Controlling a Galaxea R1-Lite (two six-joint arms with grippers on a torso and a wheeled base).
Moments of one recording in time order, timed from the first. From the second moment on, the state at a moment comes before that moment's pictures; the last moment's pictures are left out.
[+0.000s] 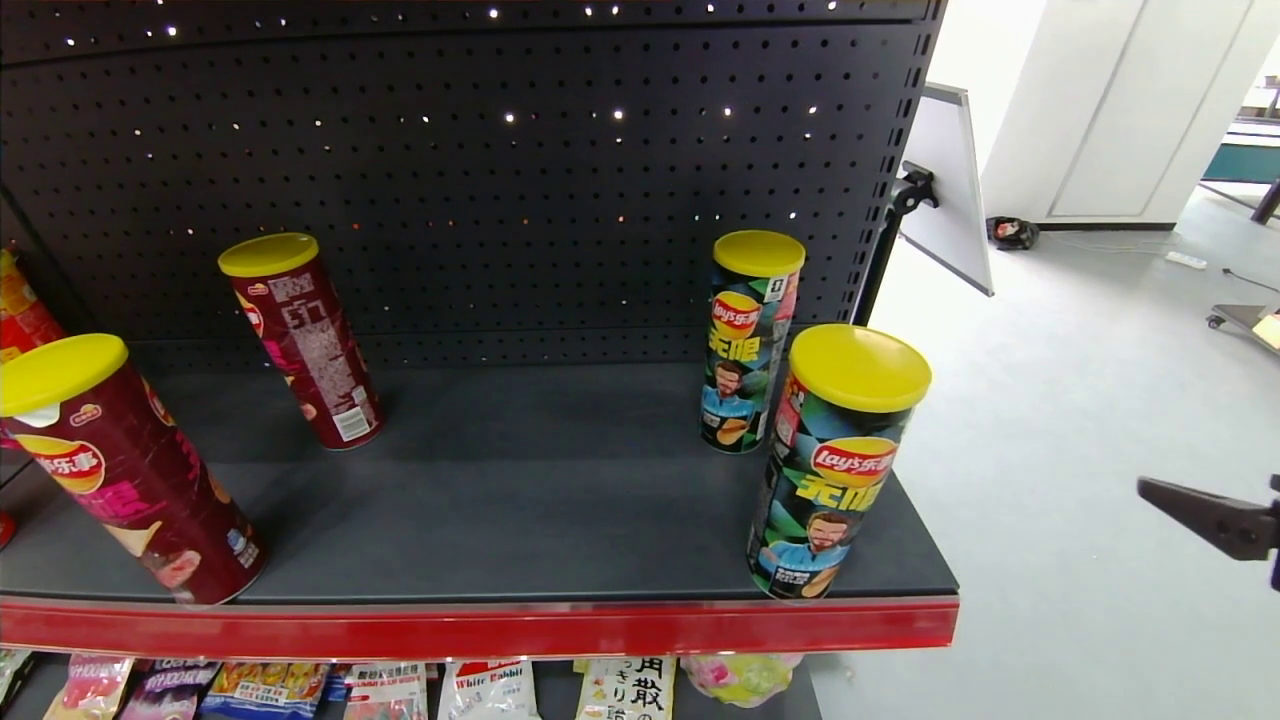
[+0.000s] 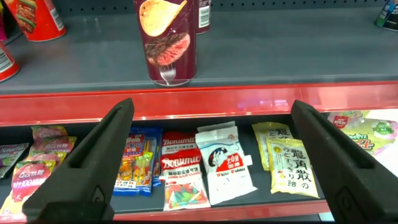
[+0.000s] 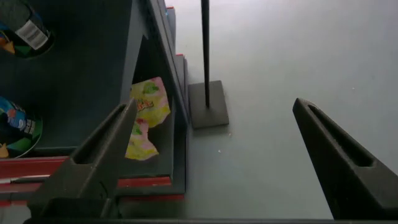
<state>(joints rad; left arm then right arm) 0.00 0.00 0.00 0.00 -0.04 0.00 0.06 0.99 -0.56 -0.01 -0.07 0.03</state>
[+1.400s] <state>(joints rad) 0.00 0.00 0.00 0.00 -0.04 0.00 0.48 1.43 -0.64 -0.09 -0.11 0.13</state>
